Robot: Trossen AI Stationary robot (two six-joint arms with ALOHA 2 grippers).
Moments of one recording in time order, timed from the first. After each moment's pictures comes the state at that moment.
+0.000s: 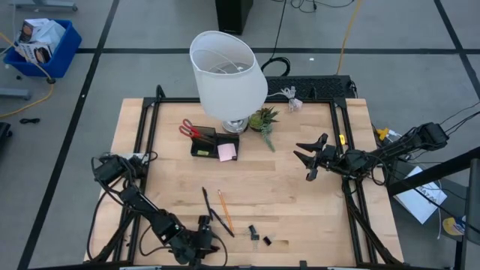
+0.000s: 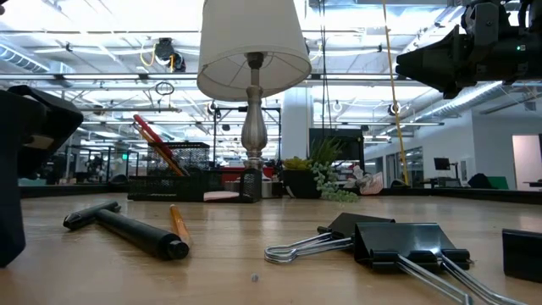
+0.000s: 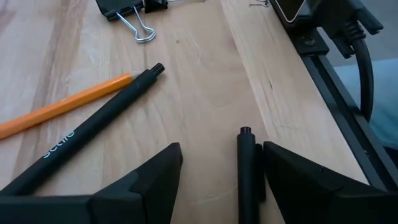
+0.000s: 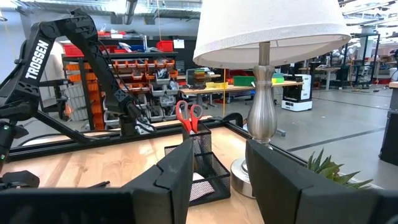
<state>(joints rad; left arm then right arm) -0.85 1.97 0.91 0.17 -0.43 -0.54 0.29 0.69 0.01 0.84 0.65 -0.04</state>
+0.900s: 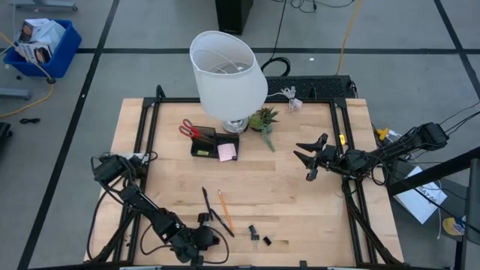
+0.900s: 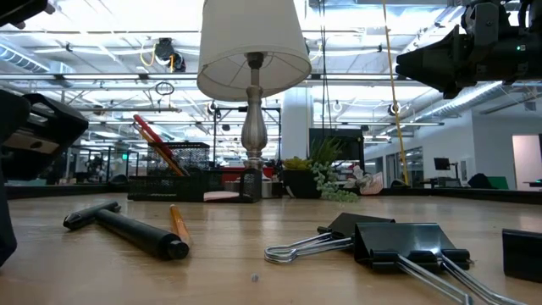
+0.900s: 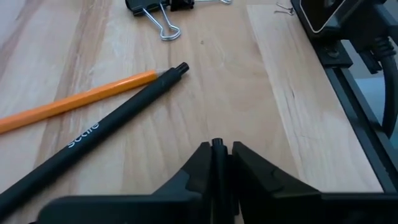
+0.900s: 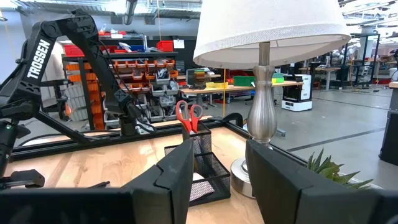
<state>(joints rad) -0.85 1.98 0.91 0.16 -0.44 -0.61 0.29 0.69 0.01 0.84 0.65 -0.04</state>
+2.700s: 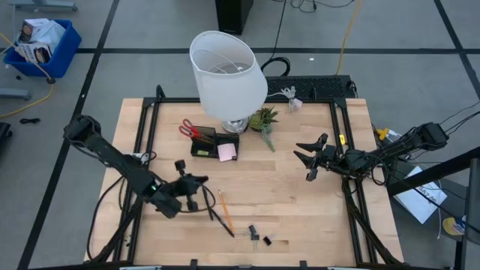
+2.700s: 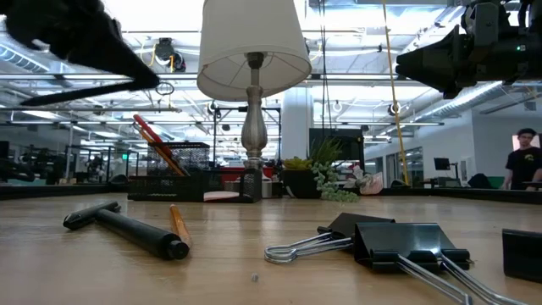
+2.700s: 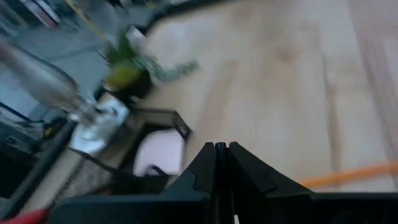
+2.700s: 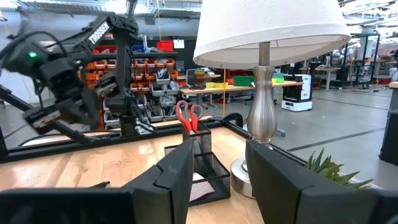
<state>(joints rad) -0.65 1.29 0.68 -0.24 -0.93 -0.36 0.29 0.69 0.01 0.84 0.65 -0.04</state>
